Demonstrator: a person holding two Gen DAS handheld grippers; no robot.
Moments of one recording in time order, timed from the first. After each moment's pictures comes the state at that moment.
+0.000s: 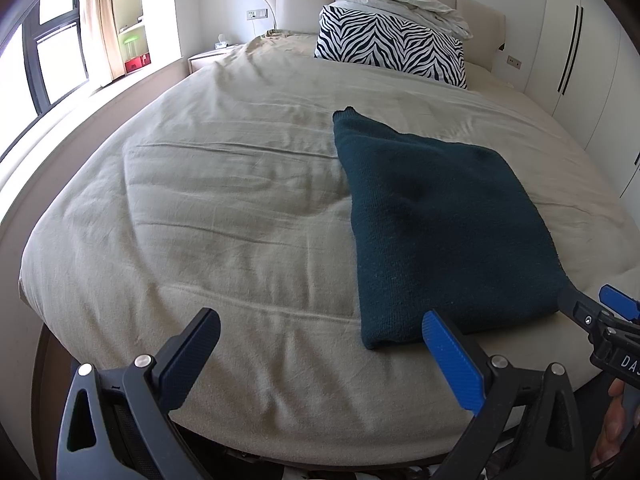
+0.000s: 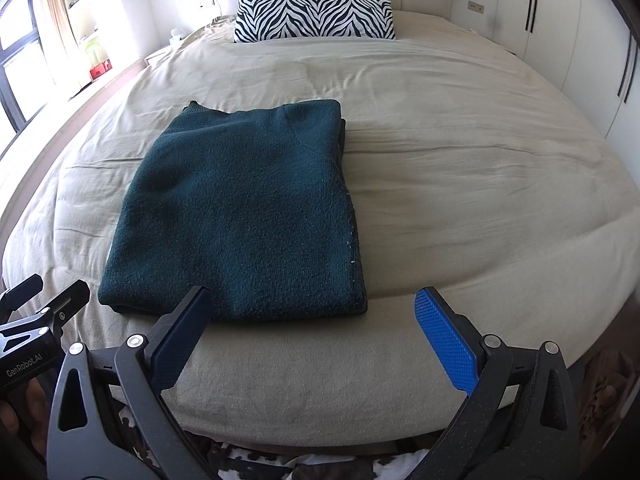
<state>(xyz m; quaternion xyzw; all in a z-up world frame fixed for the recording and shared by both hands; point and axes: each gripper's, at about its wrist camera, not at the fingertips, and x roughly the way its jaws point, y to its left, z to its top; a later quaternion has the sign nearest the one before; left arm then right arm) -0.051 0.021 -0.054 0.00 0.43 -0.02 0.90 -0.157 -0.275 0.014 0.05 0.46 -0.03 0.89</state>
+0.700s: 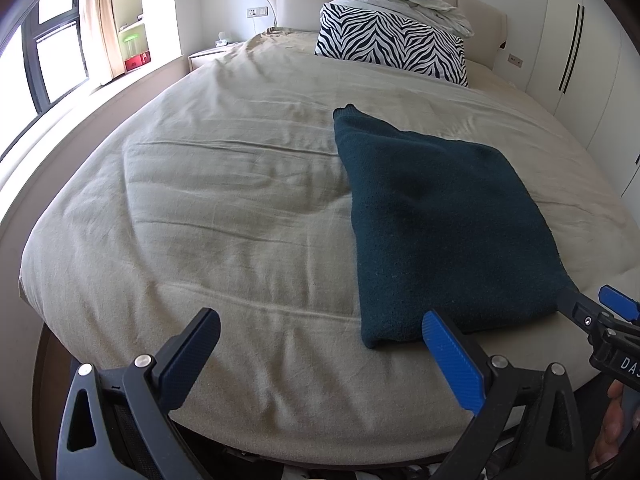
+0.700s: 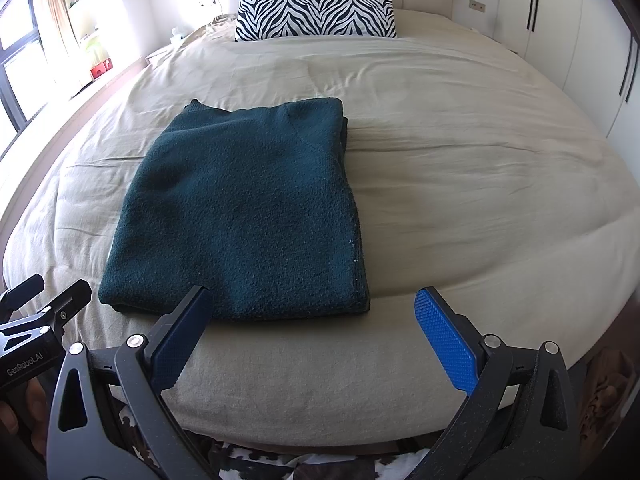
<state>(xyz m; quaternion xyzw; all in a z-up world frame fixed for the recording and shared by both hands) -0.050 0.021 -0.056 0.00 0.43 -0.02 0.90 -0.159 -0.274 0.011 0.05 0.46 -0.03 0.89</state>
